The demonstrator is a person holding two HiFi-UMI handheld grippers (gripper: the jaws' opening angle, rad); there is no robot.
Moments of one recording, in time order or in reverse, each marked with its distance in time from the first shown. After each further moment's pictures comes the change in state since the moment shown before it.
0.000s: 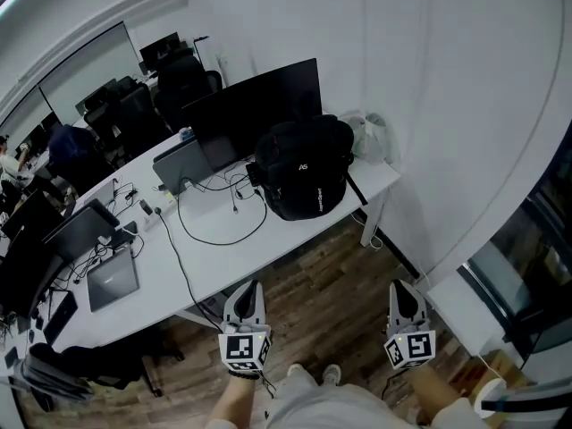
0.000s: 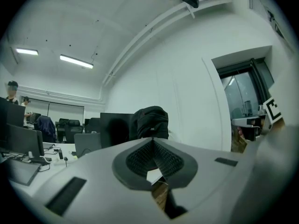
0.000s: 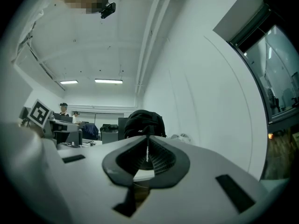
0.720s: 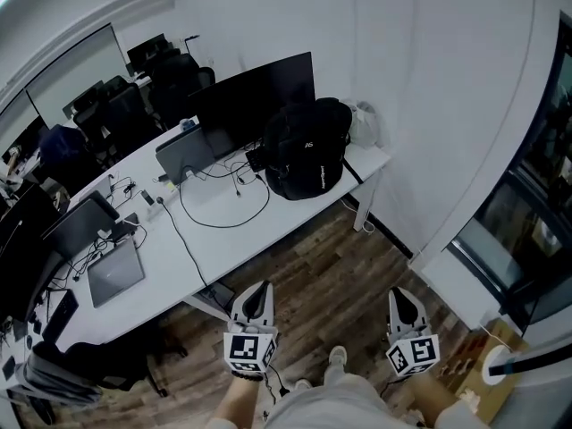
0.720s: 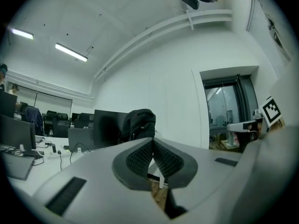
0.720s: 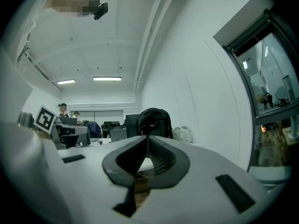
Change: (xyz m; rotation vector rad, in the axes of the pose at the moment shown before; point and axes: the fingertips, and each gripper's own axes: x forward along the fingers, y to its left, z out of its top) left arm -0.113 0.009 0.003 -0.051 -0.006 -0.175; right arm -0.112 0.113 0.005 0.050 0.066 -0.044
